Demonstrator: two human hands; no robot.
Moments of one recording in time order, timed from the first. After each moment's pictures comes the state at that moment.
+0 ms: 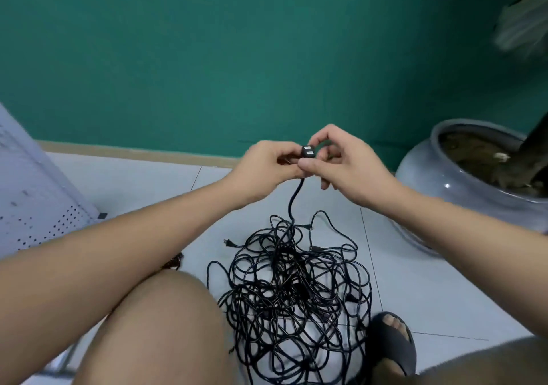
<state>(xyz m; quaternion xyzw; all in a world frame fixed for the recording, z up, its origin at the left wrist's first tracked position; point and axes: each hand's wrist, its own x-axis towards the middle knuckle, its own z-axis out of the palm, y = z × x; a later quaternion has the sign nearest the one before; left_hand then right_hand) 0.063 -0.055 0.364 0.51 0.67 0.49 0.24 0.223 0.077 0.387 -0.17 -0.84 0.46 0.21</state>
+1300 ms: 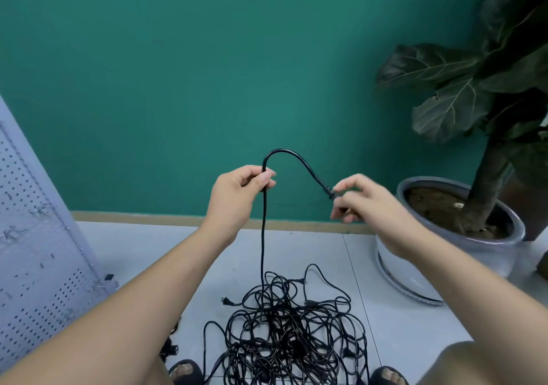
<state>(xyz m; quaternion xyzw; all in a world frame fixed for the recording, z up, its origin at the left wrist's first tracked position) 0.104 -0.106 0.462 0.35 0.67 0.64 0.13 0.310 0.063 0.468 -0.27 -0.75 0.54 0.26</state>
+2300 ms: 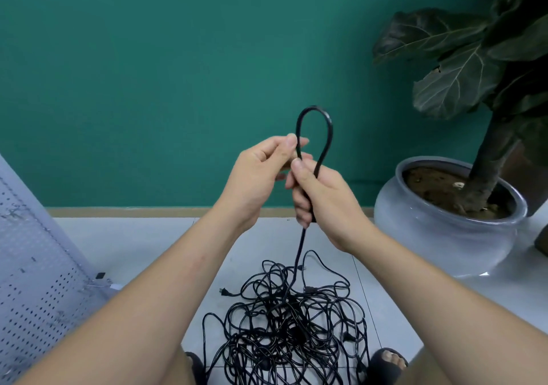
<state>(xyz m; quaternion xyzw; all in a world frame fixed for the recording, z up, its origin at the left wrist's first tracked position) 0.134 -0.066 0.485 0.43 0.58 0.65 0.22 0.257 0.019 0.460 -0.13 -0.71 0.62 0.31</state>
